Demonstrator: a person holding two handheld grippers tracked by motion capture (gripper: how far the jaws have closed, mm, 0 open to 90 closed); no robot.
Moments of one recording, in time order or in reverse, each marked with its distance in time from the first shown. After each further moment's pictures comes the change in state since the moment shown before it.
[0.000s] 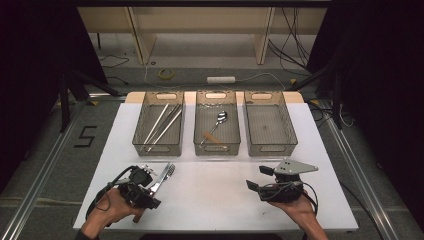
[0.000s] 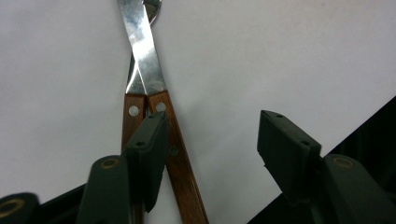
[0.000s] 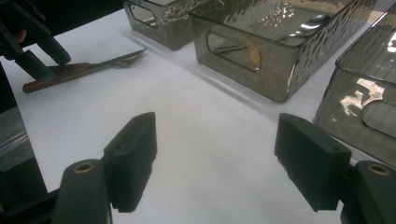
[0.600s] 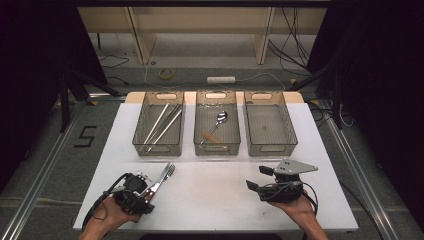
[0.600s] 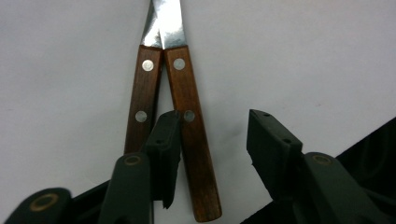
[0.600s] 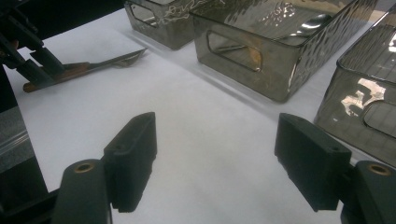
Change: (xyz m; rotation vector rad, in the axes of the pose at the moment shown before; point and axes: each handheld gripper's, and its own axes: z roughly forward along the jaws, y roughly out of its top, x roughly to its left) left arm 0.003 -0.019 0.011 0.024 0.062 -0.070; right arm 0.001 0.000 0.000 0.005 0.002 -0.002
